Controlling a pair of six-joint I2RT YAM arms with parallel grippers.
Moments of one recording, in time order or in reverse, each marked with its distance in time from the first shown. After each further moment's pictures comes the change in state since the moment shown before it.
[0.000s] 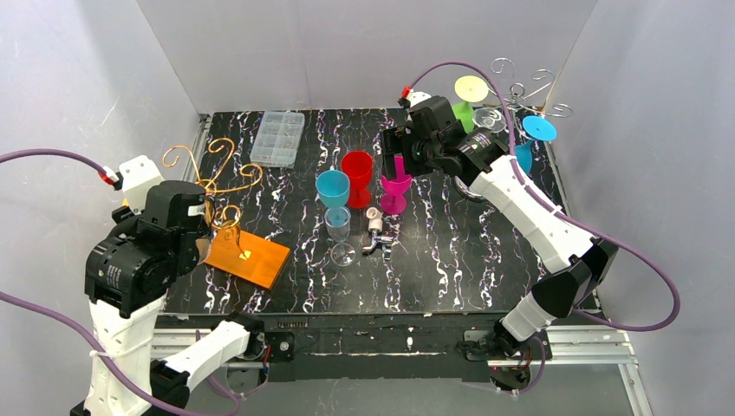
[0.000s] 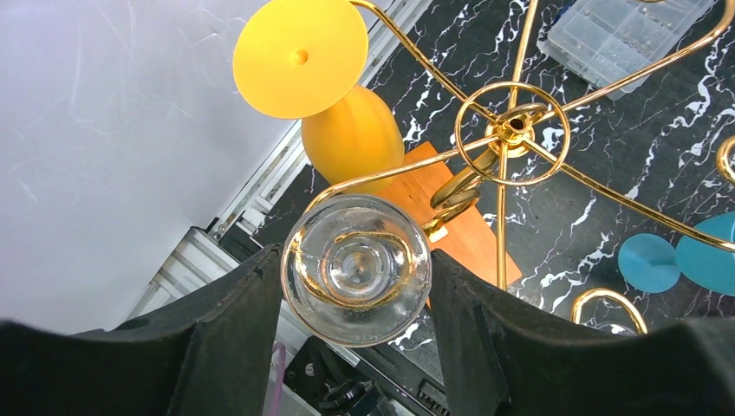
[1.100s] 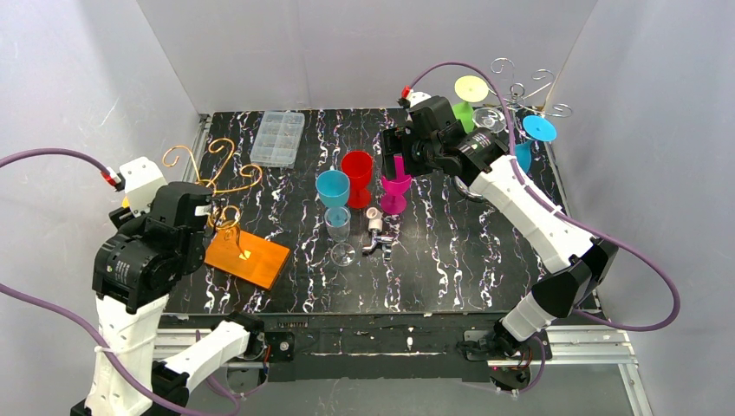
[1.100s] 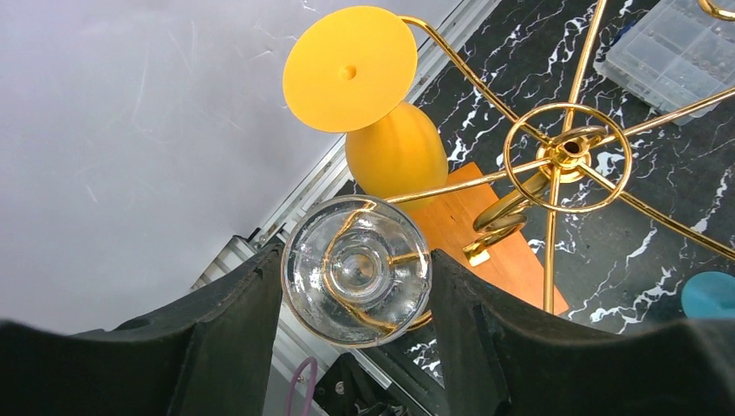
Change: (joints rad) left arm 0.000 -0.012 -0.056 0.000 -0.115 0.006; right arm 0.000 0.000 -0.001 0.000 -0.005 0.000
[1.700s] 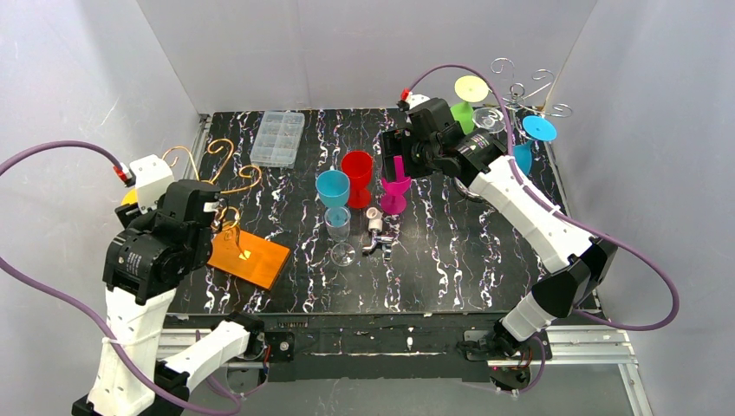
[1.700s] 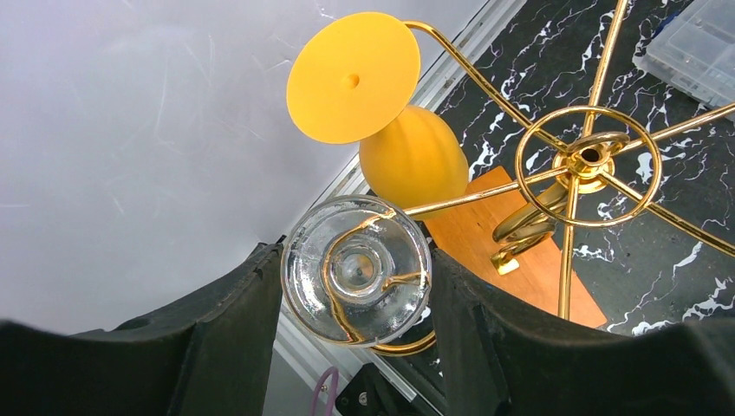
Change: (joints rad) left arm 0.001 0.007 -0.055 0.017 -0.051 0.046; right arm 0.000 0.000 -0.016 0.000 -0.003 0.000
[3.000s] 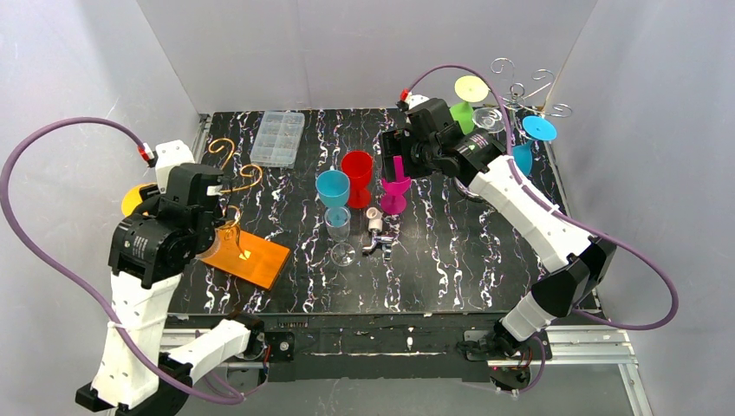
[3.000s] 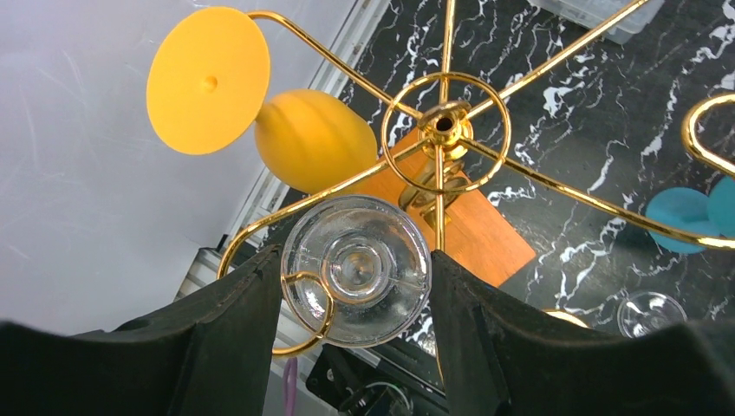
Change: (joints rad) left arm 0.008 0.062 0.037 0.095 0.225 0.113; right arm 0.000 0.003 0.000 0.000 0.000 0.000
